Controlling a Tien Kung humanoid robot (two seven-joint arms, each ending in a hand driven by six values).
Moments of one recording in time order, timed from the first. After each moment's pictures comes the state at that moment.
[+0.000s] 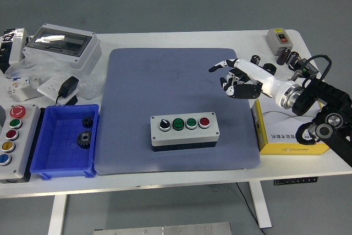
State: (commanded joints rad) left arm -0.04 0.11 -1.40 -0.18 1.55 0.01 0.25; right arm 0.37 -0.48 1.03 1.53 -1.44 0.03 -0.11
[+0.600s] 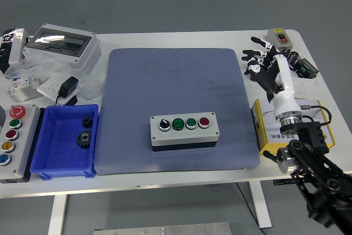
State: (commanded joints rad) left arm -0.04 0.09 -1.43 -0.18 1.58 0.02 0.24; right arm 0.21 -0.20 1.14 1.34 -1.01 -0.34 0.43
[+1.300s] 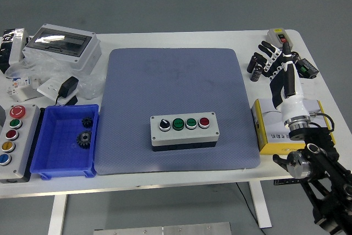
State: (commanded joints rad) left arm -0.04 0.10 -1.42 -0.18 1.57 0.01 0.24; right arm 0.15 -0.22 1.21 1.38 -0.90 -0.22 0.35
